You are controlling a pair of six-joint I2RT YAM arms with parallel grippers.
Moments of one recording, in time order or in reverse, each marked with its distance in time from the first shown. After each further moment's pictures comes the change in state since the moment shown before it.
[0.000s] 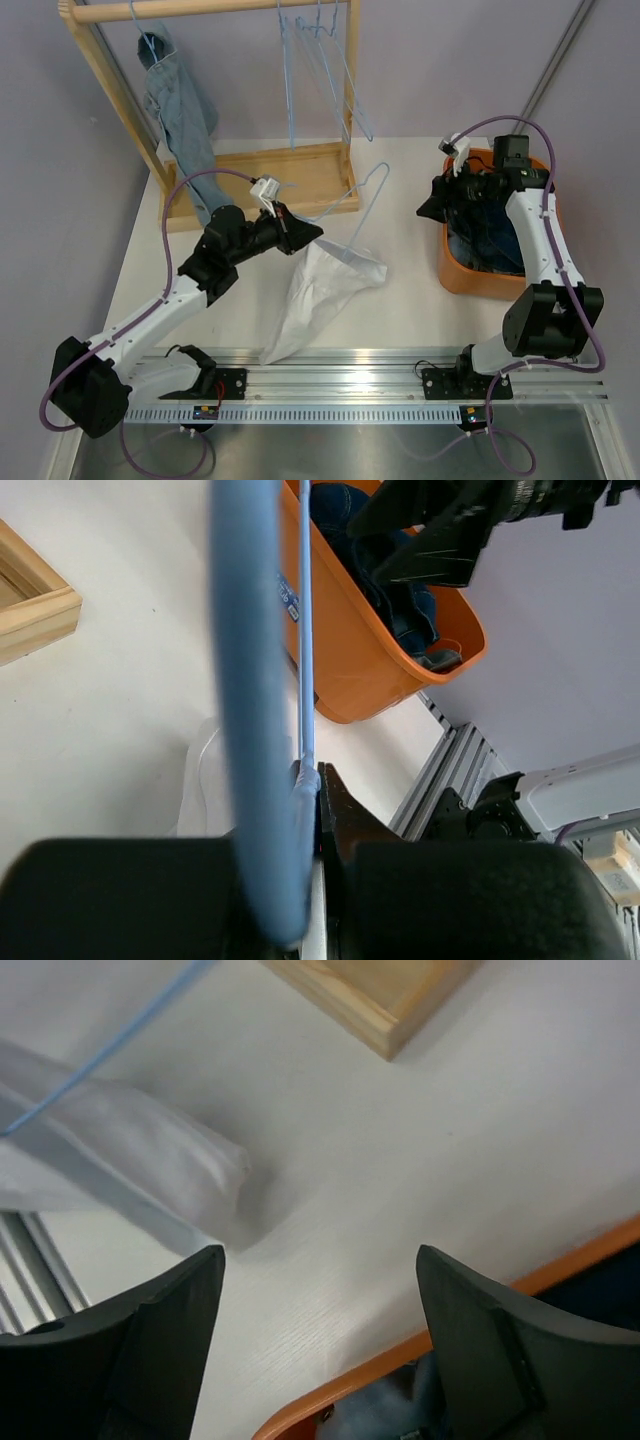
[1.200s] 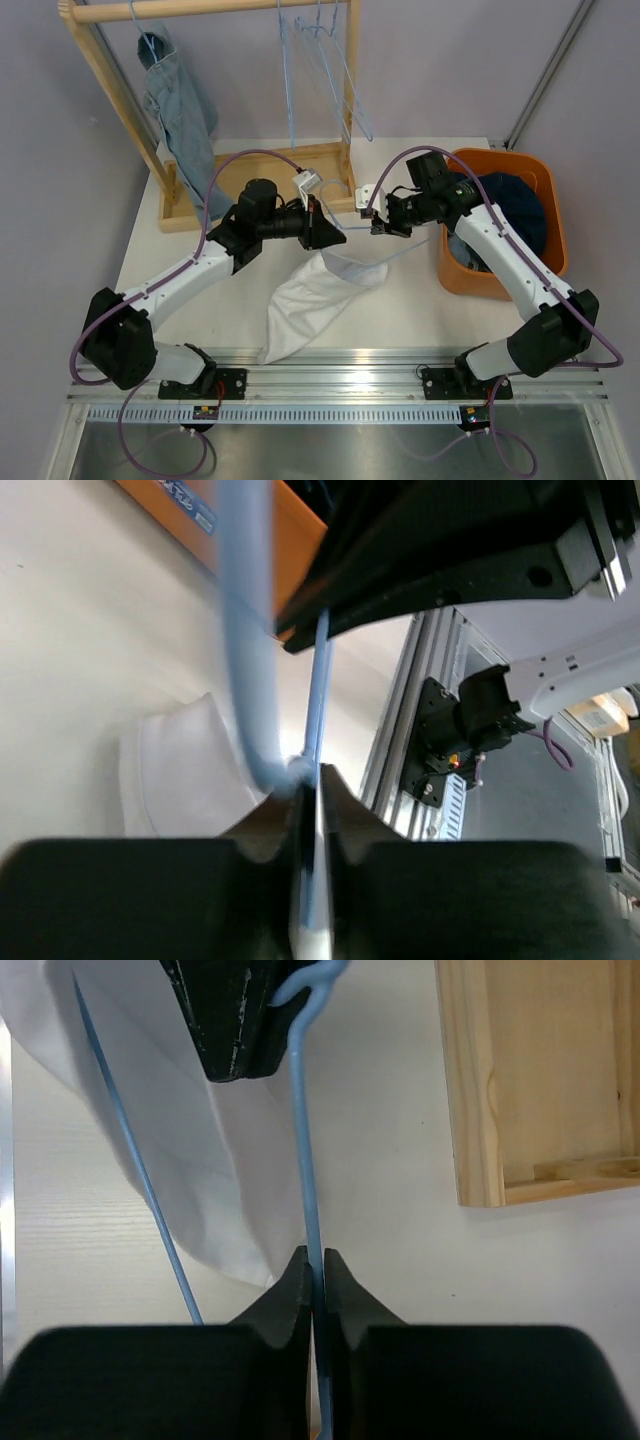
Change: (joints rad) left arm -0.029 0.290 0.228 -0.127 0.335 0.200; right arm 0.506 -0.075 -0.009 -0.089 0.159 -0.520
